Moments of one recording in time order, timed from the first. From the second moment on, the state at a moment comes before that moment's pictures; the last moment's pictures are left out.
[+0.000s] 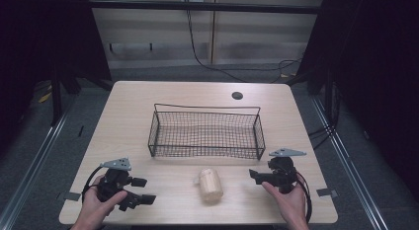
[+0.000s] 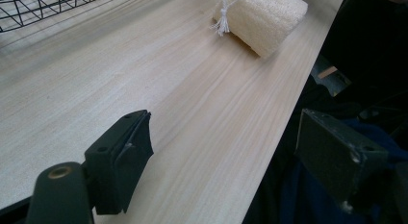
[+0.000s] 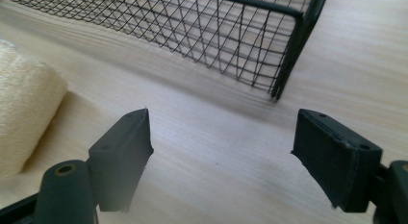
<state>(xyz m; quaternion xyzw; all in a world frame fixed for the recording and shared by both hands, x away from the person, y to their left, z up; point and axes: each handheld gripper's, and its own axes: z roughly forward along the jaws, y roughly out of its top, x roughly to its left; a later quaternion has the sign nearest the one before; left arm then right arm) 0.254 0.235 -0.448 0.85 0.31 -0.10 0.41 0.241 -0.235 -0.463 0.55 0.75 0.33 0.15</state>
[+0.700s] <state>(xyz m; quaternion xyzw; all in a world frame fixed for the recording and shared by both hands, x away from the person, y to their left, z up) 0.252 0.235 -0.448 0.85 0.31 -0.10 0.40 0.236 -0.226 -0.444 0.55 0.76 0.32 0.05</state>
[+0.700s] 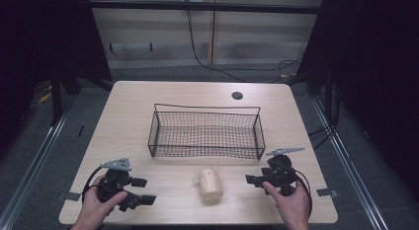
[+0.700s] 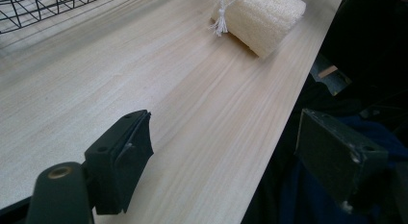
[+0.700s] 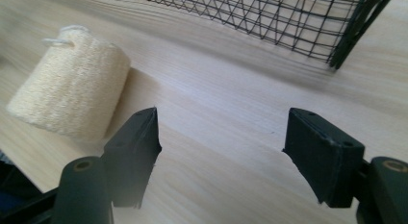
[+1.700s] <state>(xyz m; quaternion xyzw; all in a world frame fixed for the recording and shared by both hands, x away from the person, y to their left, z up) 0.252 0.239 -0.448 0.85 0.32 -0.09 0.40 0.243 -0.175 -0.411 0.49 0.82 0.31 -0.04</state>
